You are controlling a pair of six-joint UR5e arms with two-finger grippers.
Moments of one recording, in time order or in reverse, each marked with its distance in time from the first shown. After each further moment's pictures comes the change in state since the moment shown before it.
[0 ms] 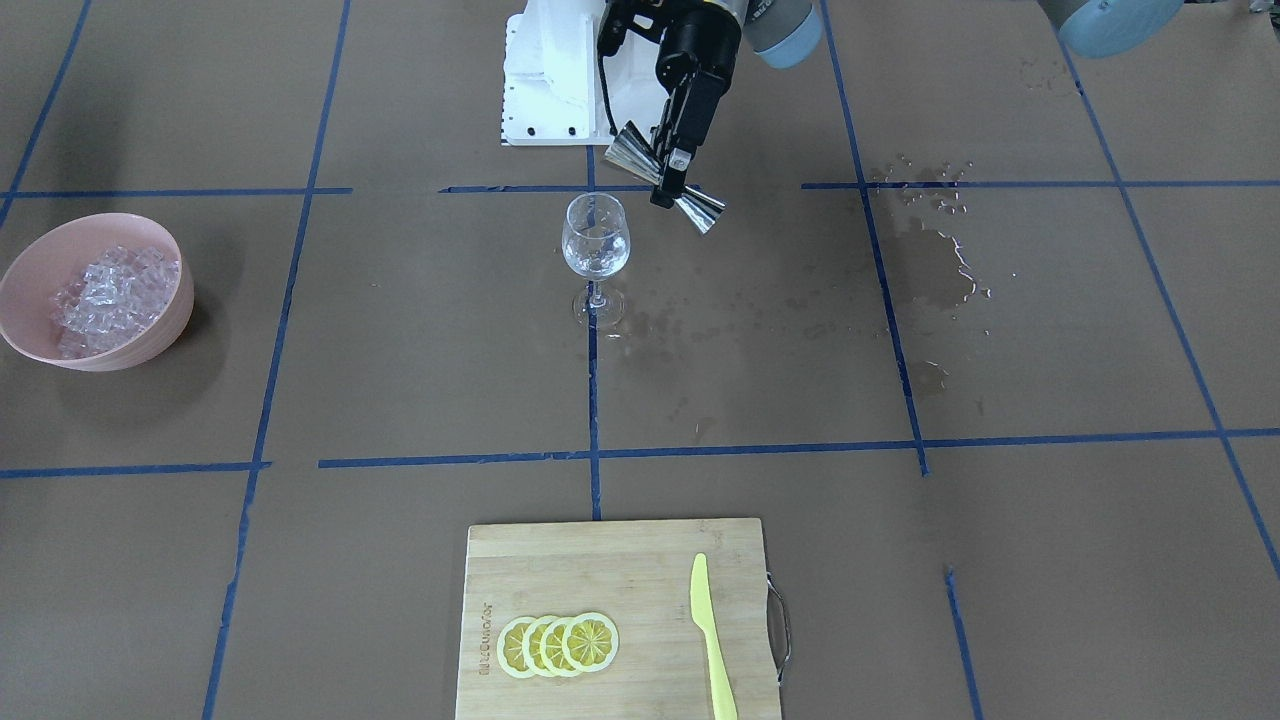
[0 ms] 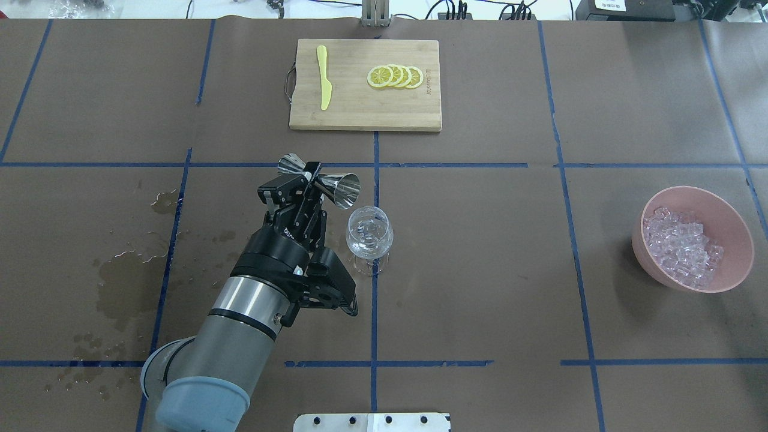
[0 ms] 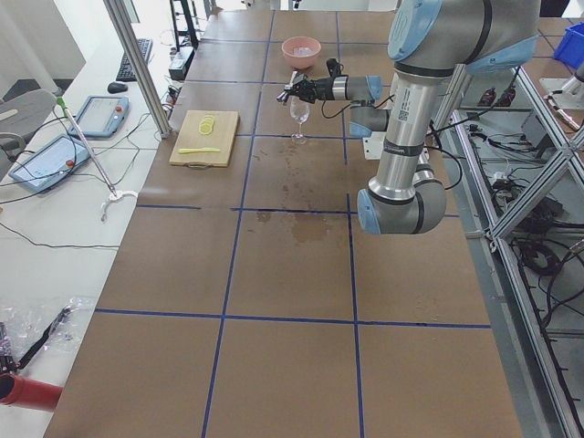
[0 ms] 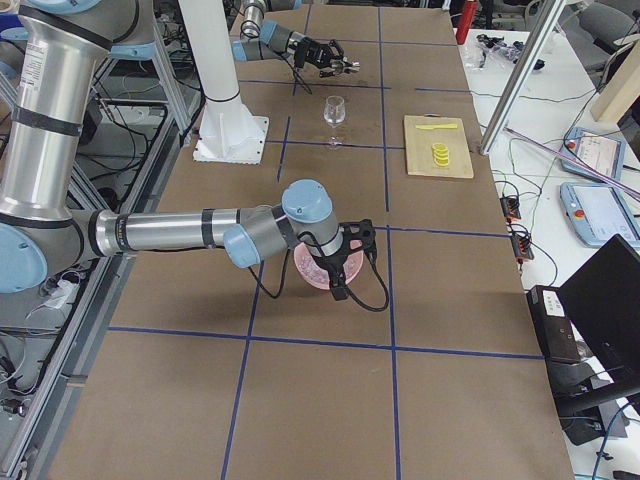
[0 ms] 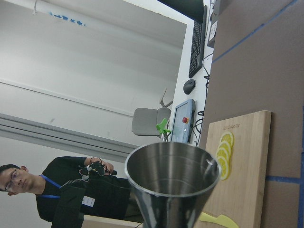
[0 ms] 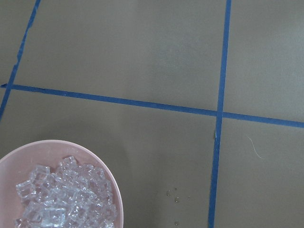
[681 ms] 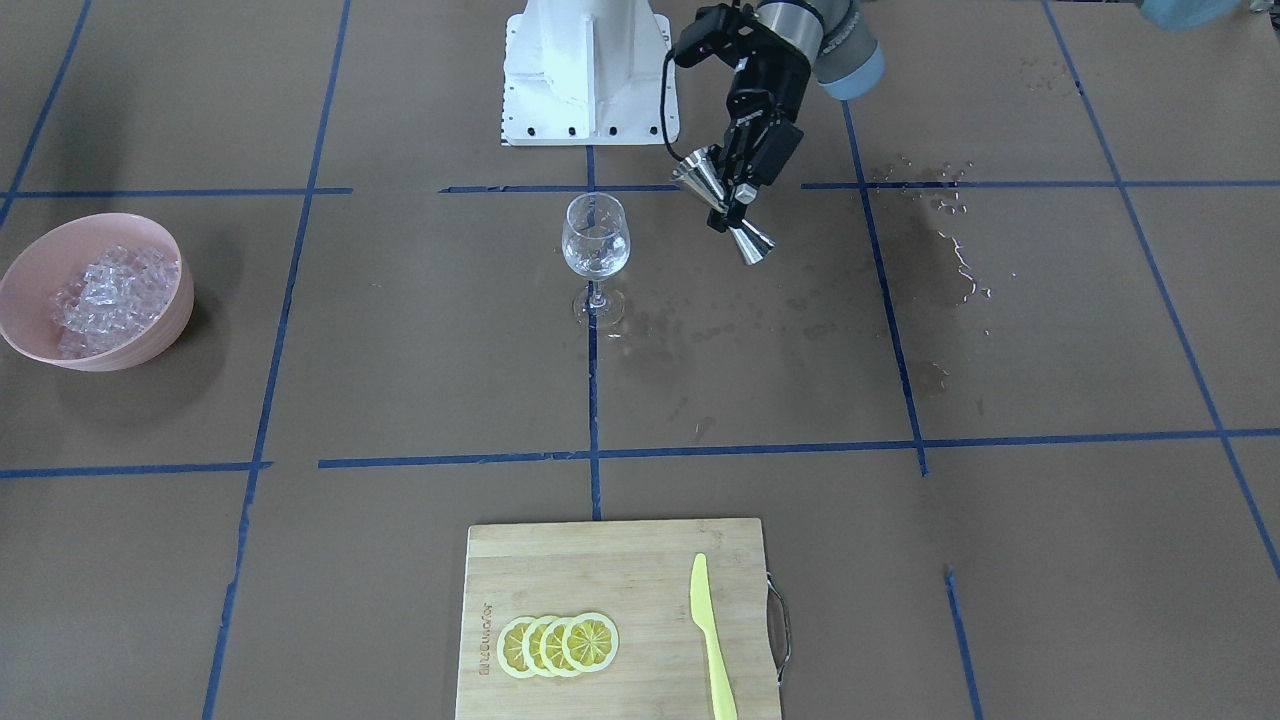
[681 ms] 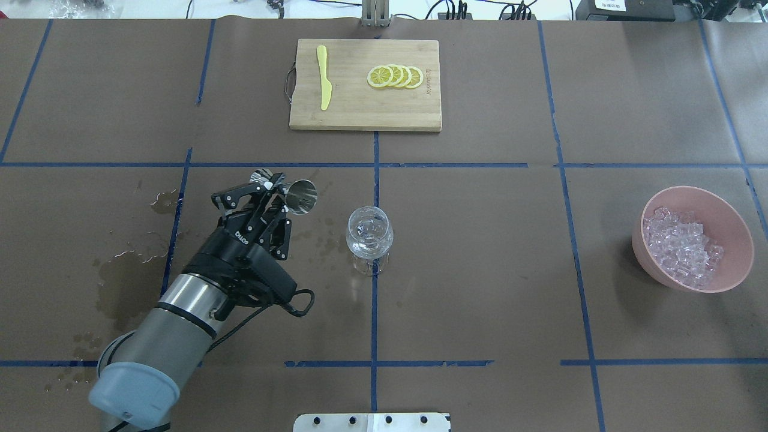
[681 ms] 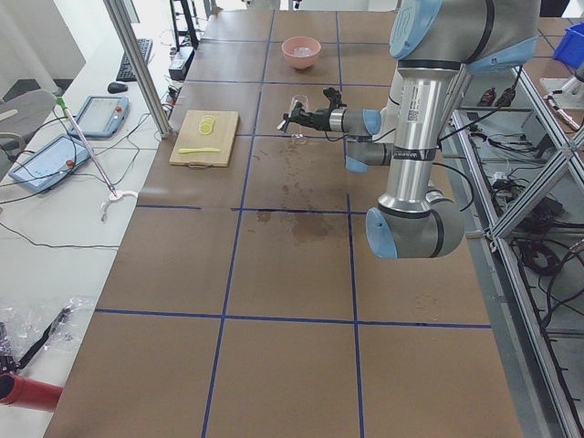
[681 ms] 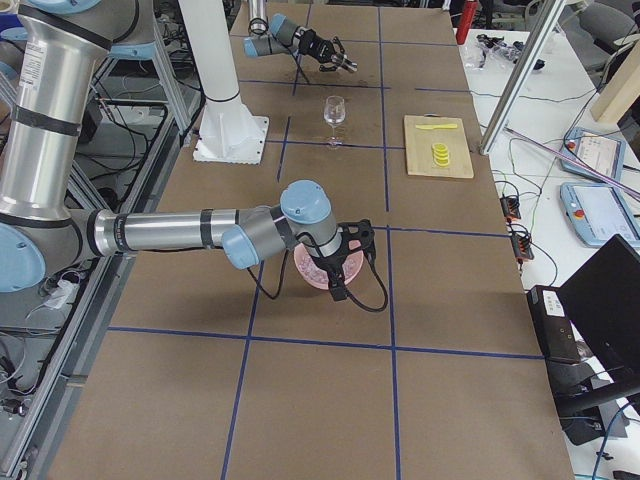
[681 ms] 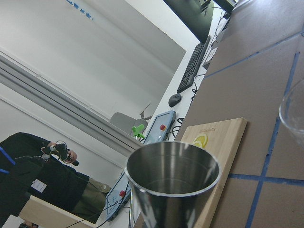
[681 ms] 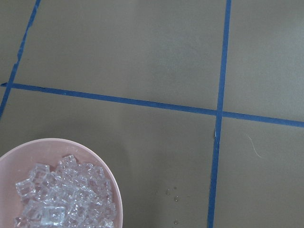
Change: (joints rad) left arm -0.041 0.303 0.000 -0.402 -0.158 -0.121; right arm 0.000 -0.006 0.000 0.007 0.000 -0.001
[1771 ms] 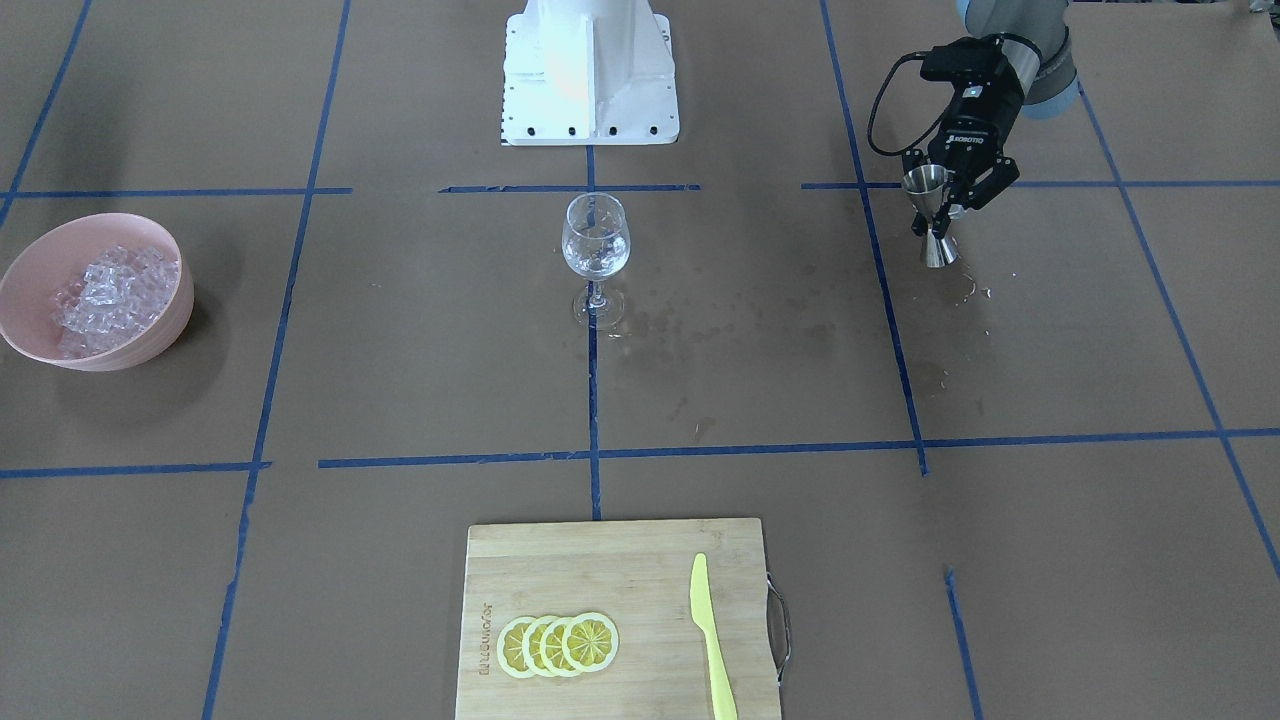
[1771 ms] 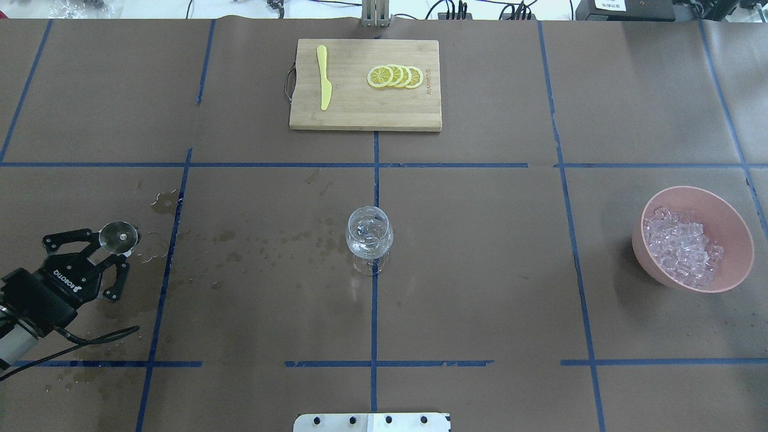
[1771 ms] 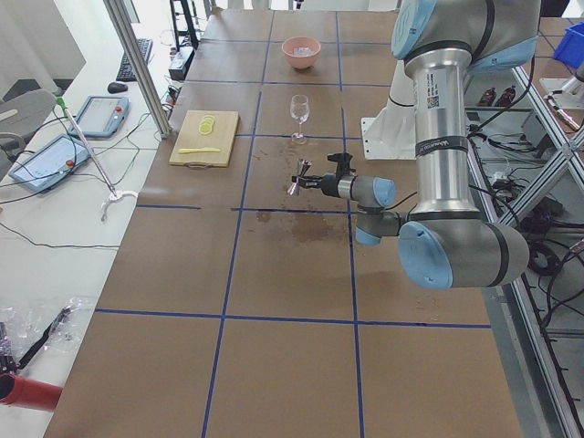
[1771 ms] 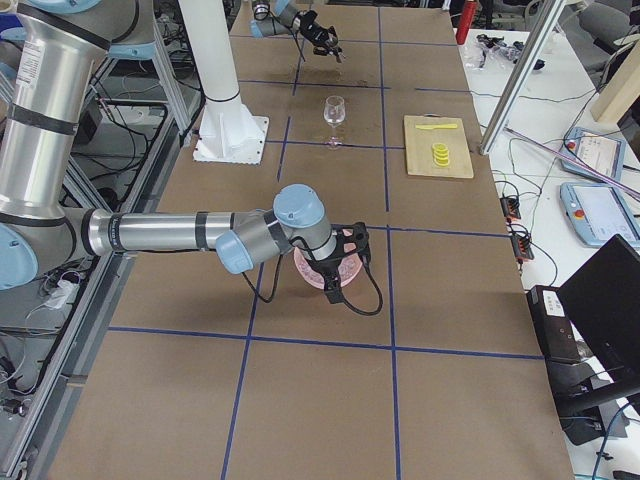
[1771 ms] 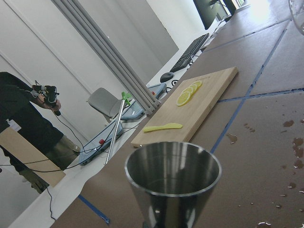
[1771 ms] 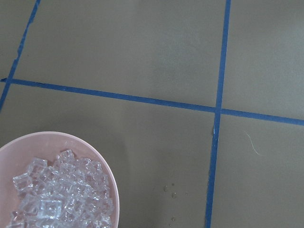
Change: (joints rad) left arm -0.001 0.381 0.120 -0.419 -0.143 -0.423; right arm 0.000 -0.027 -0.005 0.050 -0.001 0.001
